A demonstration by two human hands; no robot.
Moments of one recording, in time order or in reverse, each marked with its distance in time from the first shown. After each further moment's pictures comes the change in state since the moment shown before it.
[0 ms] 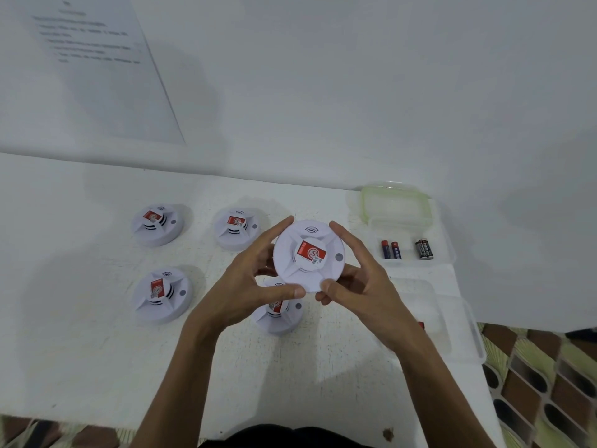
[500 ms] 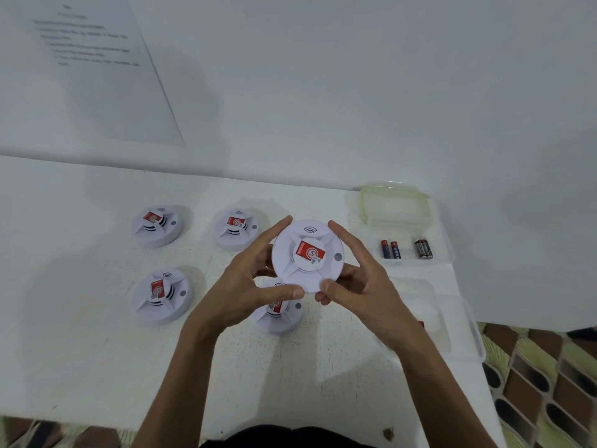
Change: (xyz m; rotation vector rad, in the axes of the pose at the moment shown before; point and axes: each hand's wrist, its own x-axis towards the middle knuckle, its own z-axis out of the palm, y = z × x) left_hand -0.002 0.002 0.000 -0.003 0.001 0.000; right_hand -0.001 -0.002 0.000 0.010 -0.014 -0.020
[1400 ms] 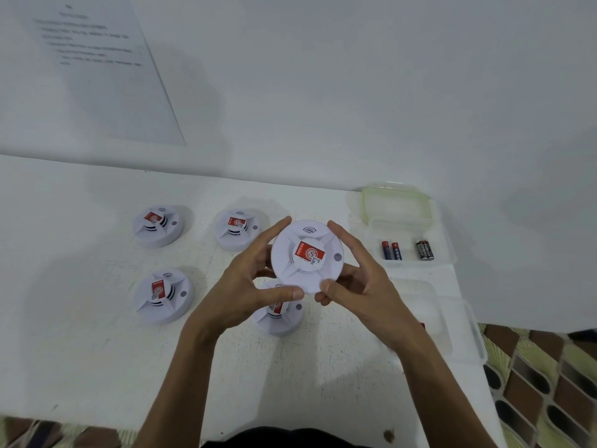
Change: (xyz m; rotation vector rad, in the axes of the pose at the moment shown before) left_hand 0.000 -0.001 0.000 0.001 0.019 0.002; right_hand 0.001 0.000 0.000 -0.009 -0.017 -0.002
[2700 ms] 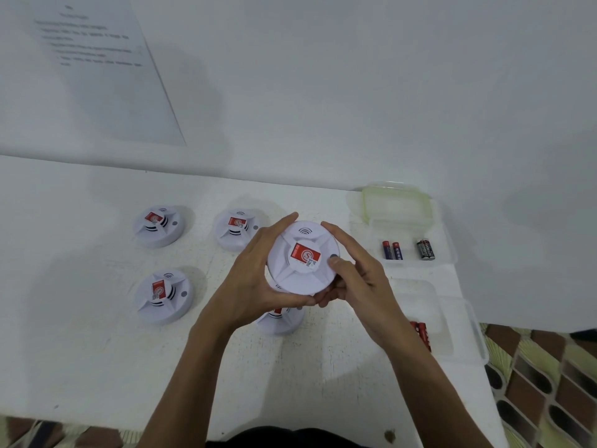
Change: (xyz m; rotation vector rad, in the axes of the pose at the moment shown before) left_hand 0.007 0.003 0.009 0.178 0.062 0.054; right_hand 0.011 0.011 0.007 0.100 0.112 -0.040
